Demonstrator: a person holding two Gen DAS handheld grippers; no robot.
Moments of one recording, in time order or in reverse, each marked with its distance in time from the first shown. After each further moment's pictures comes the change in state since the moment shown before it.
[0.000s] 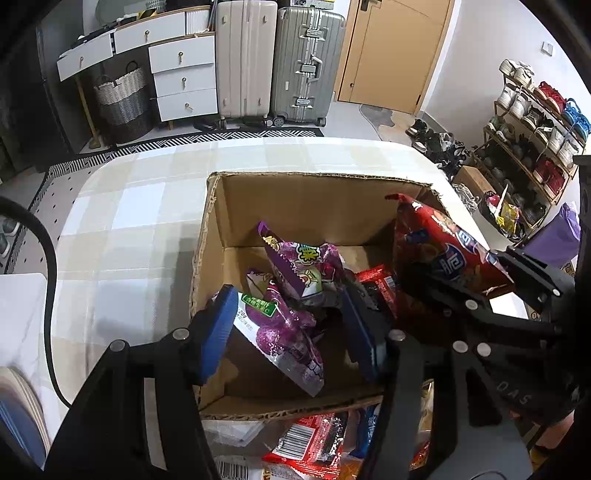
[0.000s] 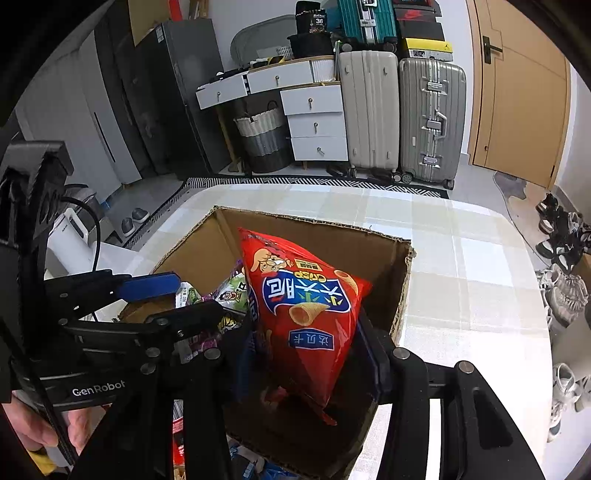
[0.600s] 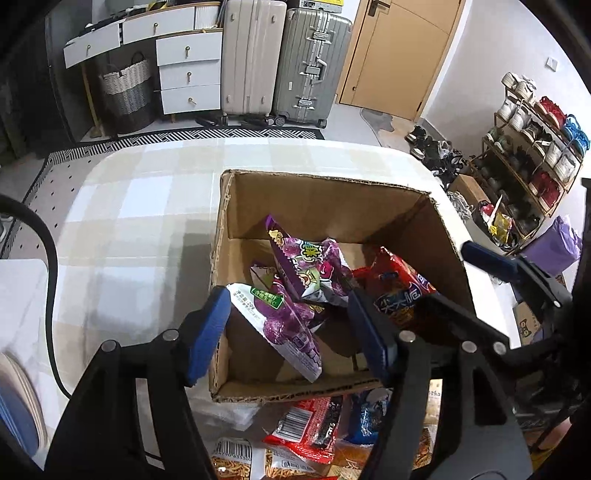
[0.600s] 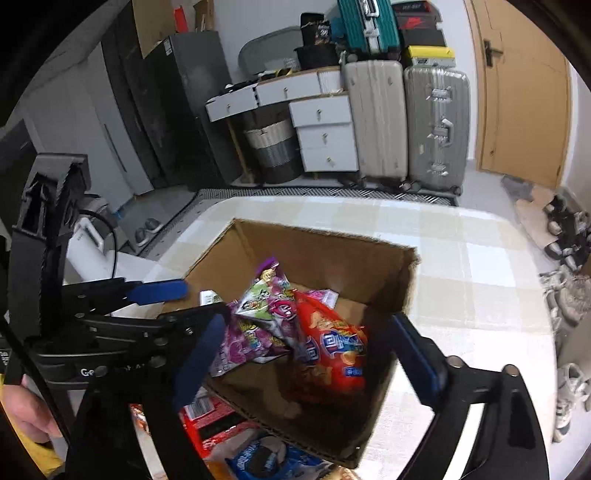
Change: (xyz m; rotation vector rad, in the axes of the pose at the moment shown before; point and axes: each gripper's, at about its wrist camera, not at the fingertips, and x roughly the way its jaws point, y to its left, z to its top) left arm -0.027 0.006 -0.008 -0.049 -0.002 -0.022; right arm -0.028 0.006 -0.001 0.003 -0.059 0.024
